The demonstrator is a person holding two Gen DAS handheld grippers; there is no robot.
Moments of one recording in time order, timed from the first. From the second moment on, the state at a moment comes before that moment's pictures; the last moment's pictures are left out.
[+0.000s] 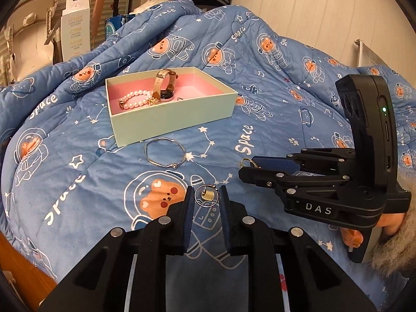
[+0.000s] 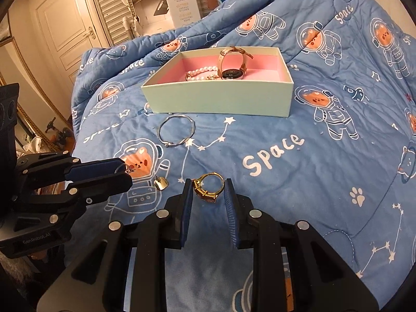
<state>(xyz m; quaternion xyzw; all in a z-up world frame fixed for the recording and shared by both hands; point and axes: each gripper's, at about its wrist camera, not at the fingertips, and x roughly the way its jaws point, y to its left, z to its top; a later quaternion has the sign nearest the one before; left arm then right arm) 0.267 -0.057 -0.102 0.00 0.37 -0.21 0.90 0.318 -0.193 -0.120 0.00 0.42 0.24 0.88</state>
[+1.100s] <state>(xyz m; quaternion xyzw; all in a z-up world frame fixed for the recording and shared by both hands) 0.366 -0.033 -0.048 -0.01 0.37 -0.20 0.91 0.411 -0.176 -0.046 -0.01 0.39 0.26 0.88</state>
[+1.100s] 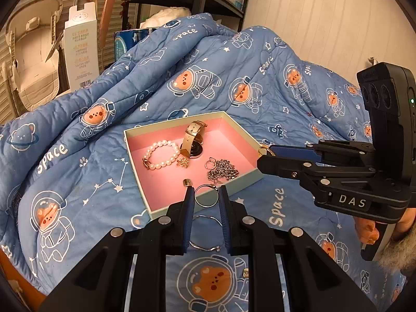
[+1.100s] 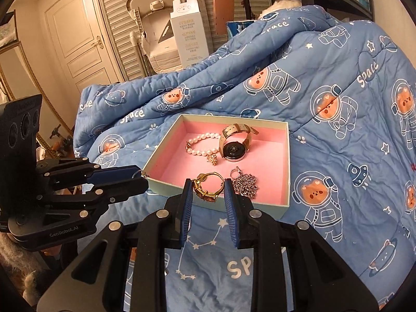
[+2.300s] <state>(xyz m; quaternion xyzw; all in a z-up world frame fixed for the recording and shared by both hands) 0.485 -0.059 -0.101 0.05 0.51 -0.17 0.84 0.513 -0.152 -0.114 -0.07 0.55 0.23 0.80</state>
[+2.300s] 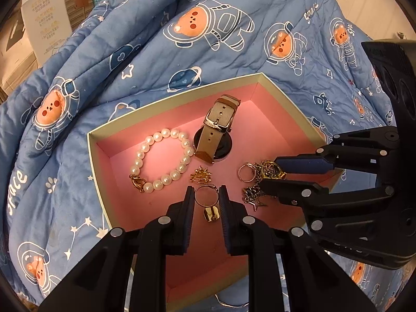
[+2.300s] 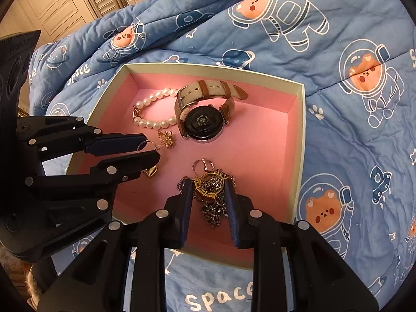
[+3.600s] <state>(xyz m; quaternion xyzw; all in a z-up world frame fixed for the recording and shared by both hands) 0.317 0.022 -0.107 -0.07 0.41 -0.09 0.91 0.329 -0.164 -0.112 -0.02 0.43 0.26 0.86</state>
